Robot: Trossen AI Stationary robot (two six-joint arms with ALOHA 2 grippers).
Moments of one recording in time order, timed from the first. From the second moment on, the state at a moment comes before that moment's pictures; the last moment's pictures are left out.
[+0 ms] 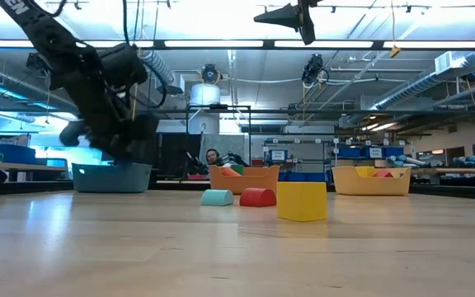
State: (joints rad) left arm 0.43 1.22 0.47 -0.17 -0.70 -0.86; right arm -0.07 1.34 1.10 0.05 0.14 0.58
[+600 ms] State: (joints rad) left arm 0.51 1.22 0.50 -0.16 -0.58 -0.71; right arm -0.07 1.34 1.10 0.05 0.14 0.58
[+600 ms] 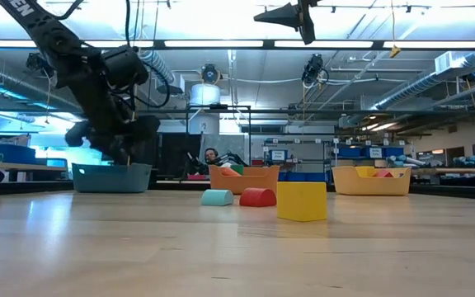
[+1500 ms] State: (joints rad) left arm 0.45 1.22 0.75 -0.17 -0.23 -0.32; right arm 0.05 1.57 1.10 -0.18 0.14 0.43
